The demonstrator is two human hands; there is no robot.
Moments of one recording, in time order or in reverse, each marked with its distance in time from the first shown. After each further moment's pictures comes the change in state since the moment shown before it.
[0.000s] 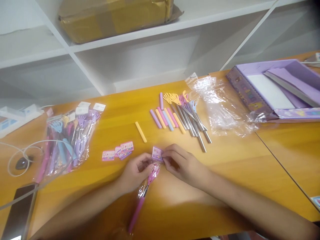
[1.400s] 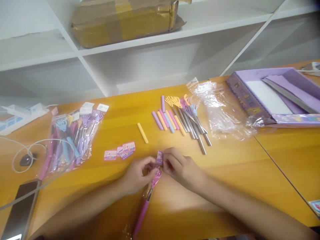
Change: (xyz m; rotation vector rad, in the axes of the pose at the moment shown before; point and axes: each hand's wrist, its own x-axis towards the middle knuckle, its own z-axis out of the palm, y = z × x) left_hand -0.002 0.007 0.005 0.196 -0.043 0.044; right_hand -0.006 -0.010 0.013 -0.290 -0.034 0.016
